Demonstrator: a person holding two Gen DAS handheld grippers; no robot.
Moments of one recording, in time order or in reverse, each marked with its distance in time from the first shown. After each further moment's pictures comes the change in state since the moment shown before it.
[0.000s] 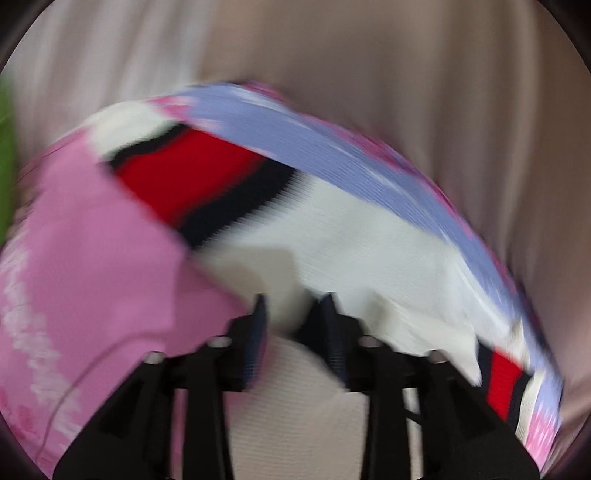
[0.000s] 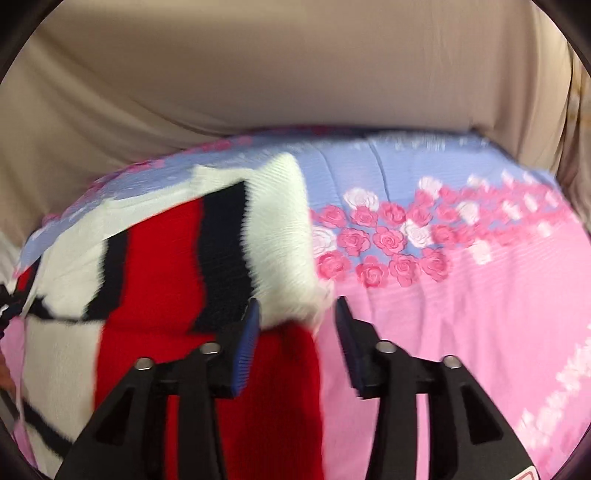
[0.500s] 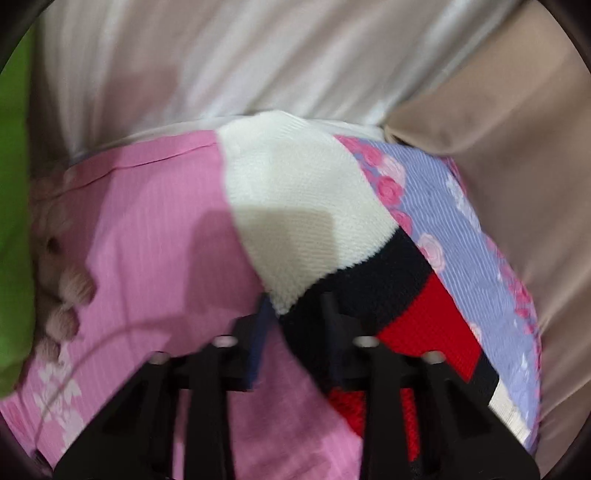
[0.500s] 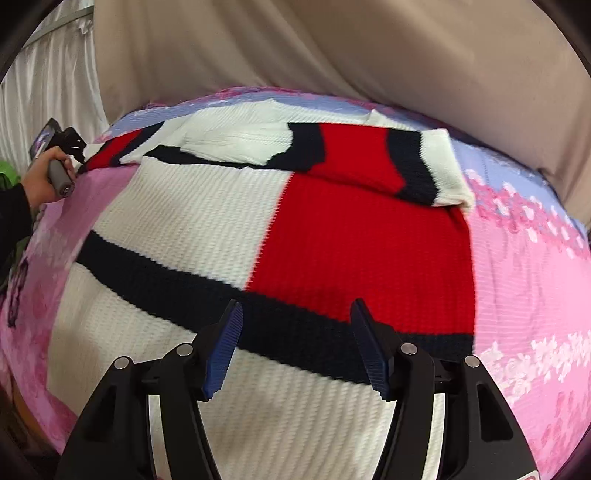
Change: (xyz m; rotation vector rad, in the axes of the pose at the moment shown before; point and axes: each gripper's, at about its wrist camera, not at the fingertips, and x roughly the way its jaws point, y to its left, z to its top) left arm 0.086 0.144 0.134 -0.273 0.020 0.185; right arm -0.080 0.130 -0.116 -0.306 0.106 0.143
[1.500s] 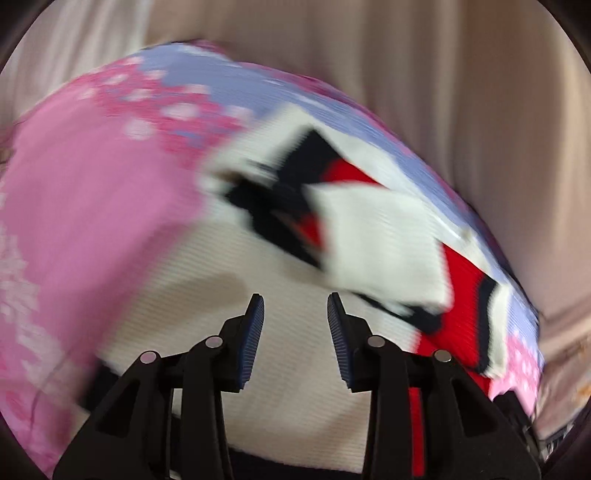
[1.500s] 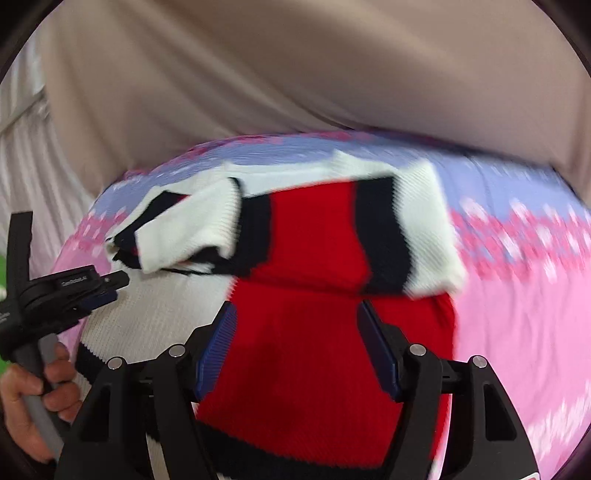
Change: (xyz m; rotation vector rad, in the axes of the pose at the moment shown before) left arm -0.138 -0.112 -0.263 0.452 0.160 -0.309; right arm 0.036 -0.075 0.101 0.083 -0.099 0.101
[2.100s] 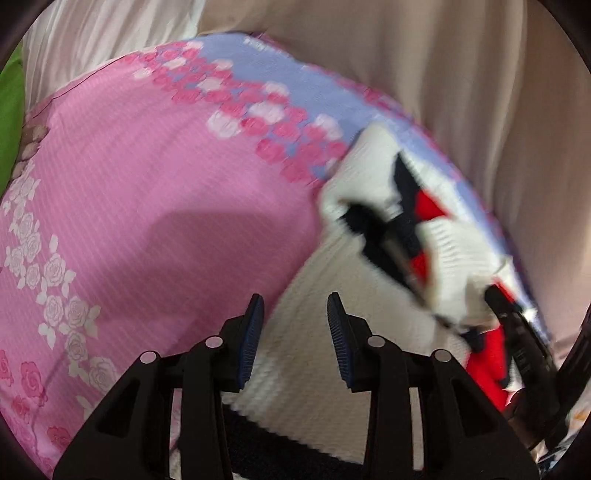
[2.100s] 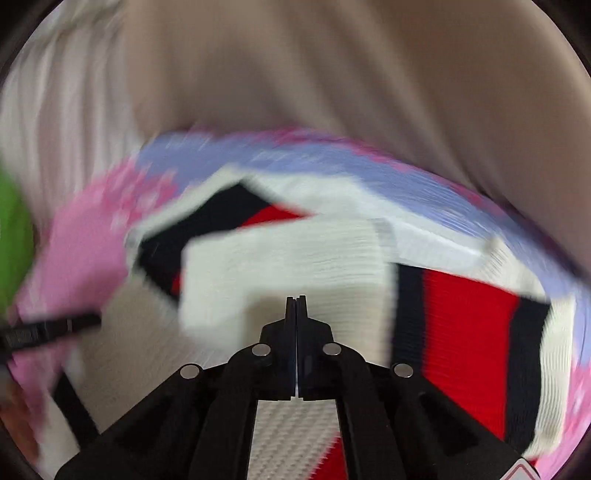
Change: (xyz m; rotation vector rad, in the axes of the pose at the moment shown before) left arm -0.013 0.067 0.015 -0.072 0.010 0.004; right arm 0.097 0.079 0.062 -0.193 -0.028 0.123
